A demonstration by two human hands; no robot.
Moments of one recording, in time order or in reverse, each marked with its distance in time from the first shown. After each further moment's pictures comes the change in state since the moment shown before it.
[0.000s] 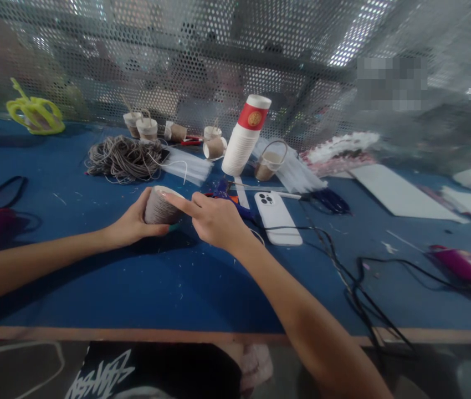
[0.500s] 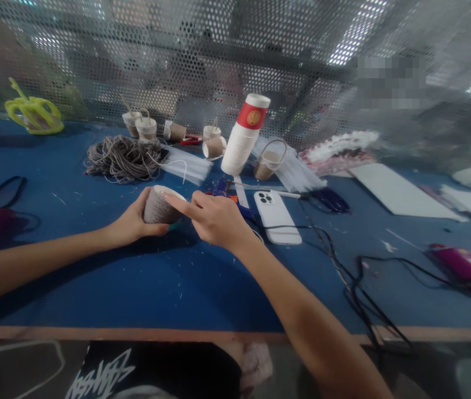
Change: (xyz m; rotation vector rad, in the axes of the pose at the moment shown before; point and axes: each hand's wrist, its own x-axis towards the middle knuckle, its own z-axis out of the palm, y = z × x) left_hand -0.001 0.005 0.000 0.043 0.008 -0.035; right_hand -0.003 0.004 0.003 -0.070 0.094 -0.059
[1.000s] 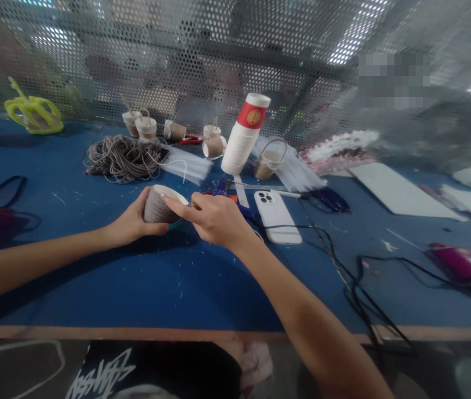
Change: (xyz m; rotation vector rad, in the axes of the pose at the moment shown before) left_hand 0.000 0.001 0.000 0.014 0.022 -0.023; right_hand 0.000 0.002 0.000 -0.101 0.023 -0.083
